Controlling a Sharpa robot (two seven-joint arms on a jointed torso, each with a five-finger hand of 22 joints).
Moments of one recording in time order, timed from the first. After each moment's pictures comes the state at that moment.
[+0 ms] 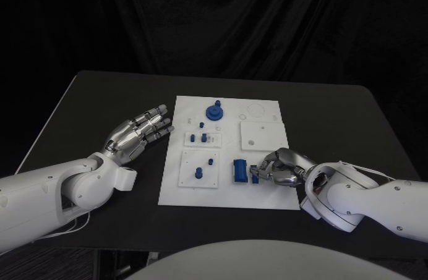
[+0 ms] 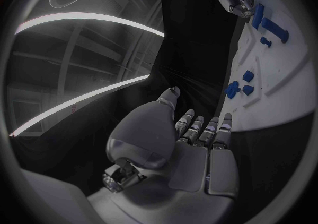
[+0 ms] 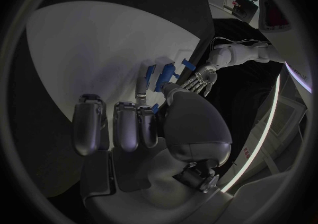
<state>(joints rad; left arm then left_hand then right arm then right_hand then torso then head) 1.08 -0.98 -0.21 1.52 0.02 0.10 0.66 1.37 0.26 -0.09 0.04 0.46 0.26 0.12 0.03 0.03 0.05 0.15 0.17 0.03 0.05 0.28 0.12 0.02 0.08 0.11 0.29 0.05 0.18 1.06 -1.05 -0.25 1.90 -1.12 -0.54 -0.35 1.04 -0.03 0.18 0.29 0.35 0.83 0.04 0.68 0.52 1.47 -0.04 1.57 1.31 1.47 -0.10 1.48 1.31 0.06 1.47 0.01 1.38 1.31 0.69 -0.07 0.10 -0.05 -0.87</state>
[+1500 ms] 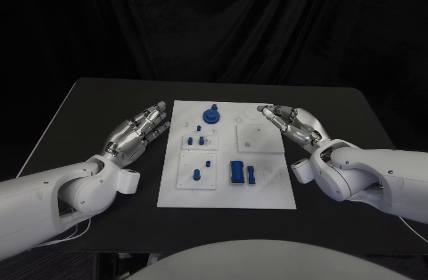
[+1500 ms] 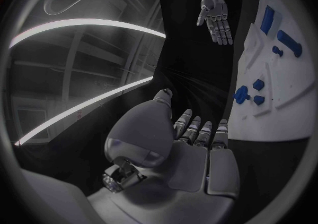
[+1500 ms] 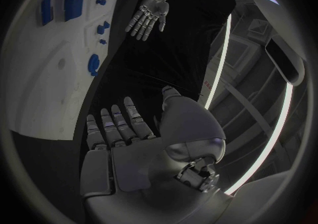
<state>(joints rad) 1.09 -1.00 -0.21 1.61 0.02 -0.03 0.68 1.33 0.23 -0.16 0.24 0.49 0.26 0.06 0.03 0.03 0.02 0.06 0.14 0.02 0.00 0.12 0.00 0.00 0.15 0.01 0.22 0.01 0.03 1.13 -1.03 -0.25 1.73 -0.31 -0.54 0.56 1.03 0.10 -0.09 0.29 0.34 0.46 0.14 0.16 0.18 0.17 0.20 0.33 0.22 0.18 0.22 0.18 0.08 0.08 0.10 0.29 0.03 0.22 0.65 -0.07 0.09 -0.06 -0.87</state>
